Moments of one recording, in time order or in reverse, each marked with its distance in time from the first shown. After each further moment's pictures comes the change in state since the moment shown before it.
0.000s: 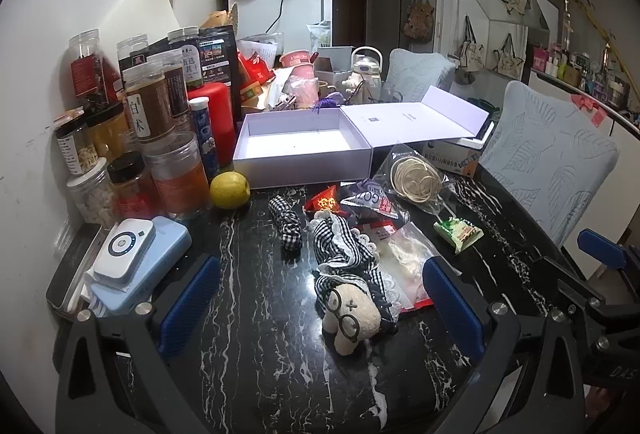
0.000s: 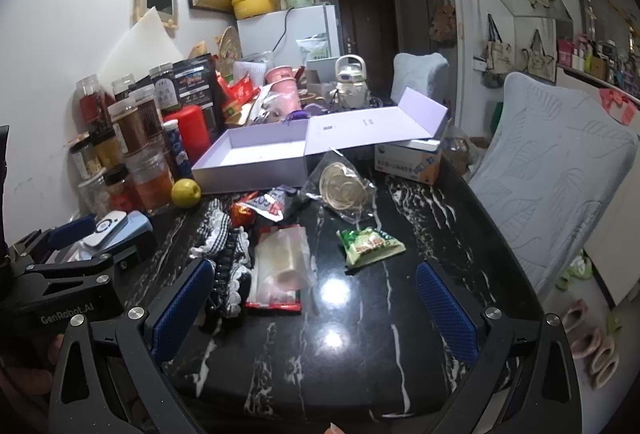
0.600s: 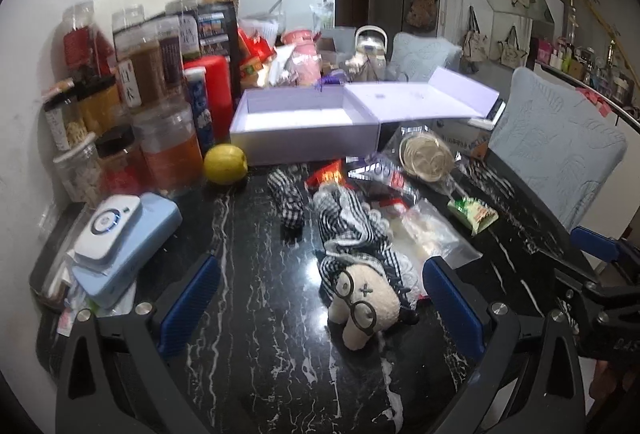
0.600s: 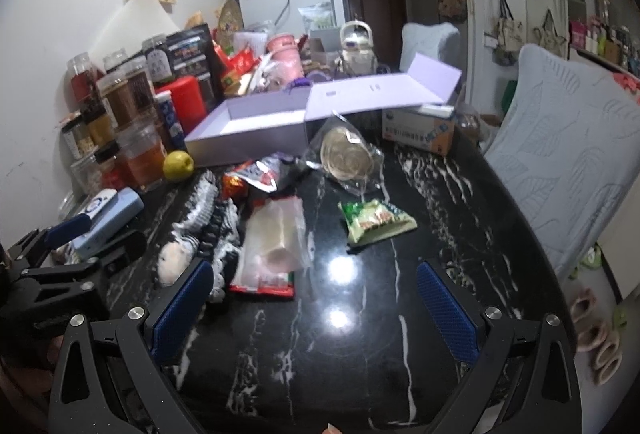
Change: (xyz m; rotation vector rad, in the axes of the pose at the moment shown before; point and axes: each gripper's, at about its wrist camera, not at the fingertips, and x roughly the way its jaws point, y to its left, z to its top) left arm 0.034 0.008 -0.020 -0.015 0.057 -0.010; right arm 0.040 -0.014 -0.012 0.007 0.103 0.038
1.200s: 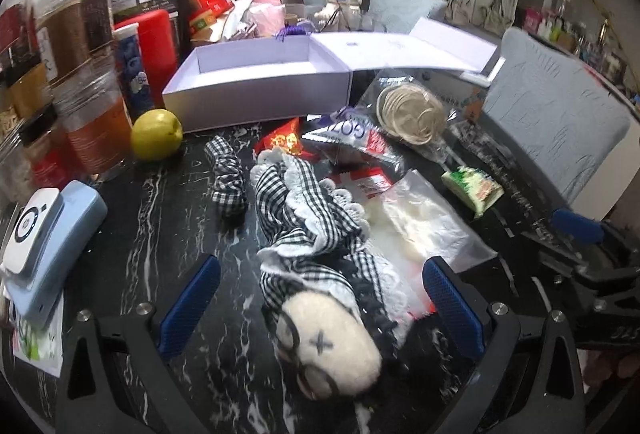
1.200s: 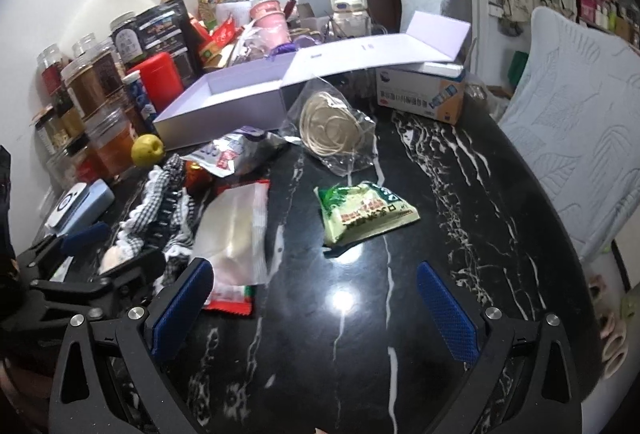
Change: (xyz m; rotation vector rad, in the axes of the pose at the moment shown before) left arm 0.077 -0.025 0.004 0.034 0.148 -0.078; right arm 0.061 -0.032 0.007 0.033 0.106 0.023
